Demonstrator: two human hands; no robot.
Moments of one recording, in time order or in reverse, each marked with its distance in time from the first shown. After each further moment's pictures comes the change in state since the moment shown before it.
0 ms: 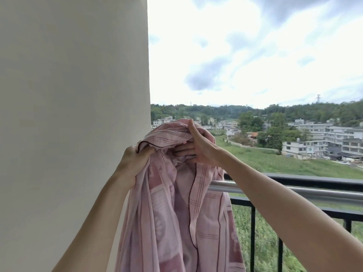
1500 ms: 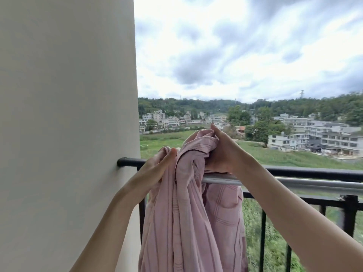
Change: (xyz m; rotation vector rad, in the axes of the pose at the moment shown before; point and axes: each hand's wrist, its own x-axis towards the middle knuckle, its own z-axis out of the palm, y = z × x) left_hand -0.031 -0.024 0.036 0.006 -0.583 0.046; right_hand -0.051 0.023 -0.046 0.749 -0.119 0.157
